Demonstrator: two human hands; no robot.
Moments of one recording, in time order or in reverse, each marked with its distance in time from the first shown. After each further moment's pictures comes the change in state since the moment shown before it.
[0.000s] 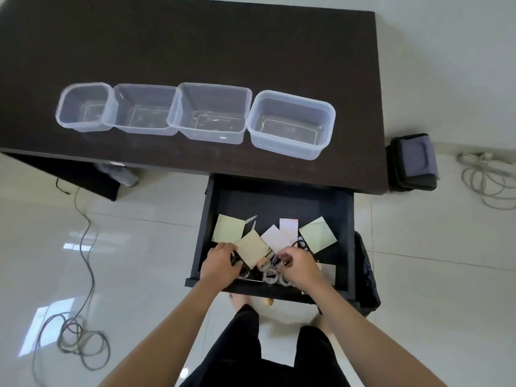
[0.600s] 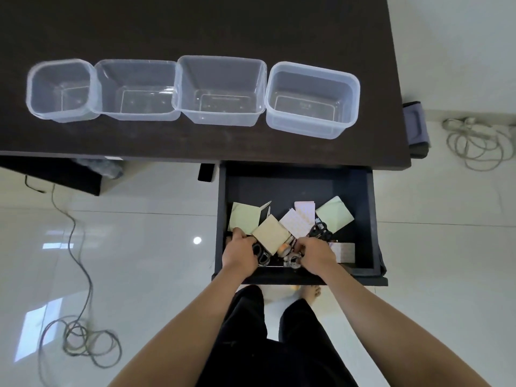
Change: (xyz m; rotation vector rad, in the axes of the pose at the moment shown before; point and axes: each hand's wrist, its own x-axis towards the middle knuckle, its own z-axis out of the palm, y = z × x) left_hand 0.025 -0.023 0.001 0.179 -0.161 0.112; right_hand 0.015 -0.013 0.035 -0.326 -0.064 0.247
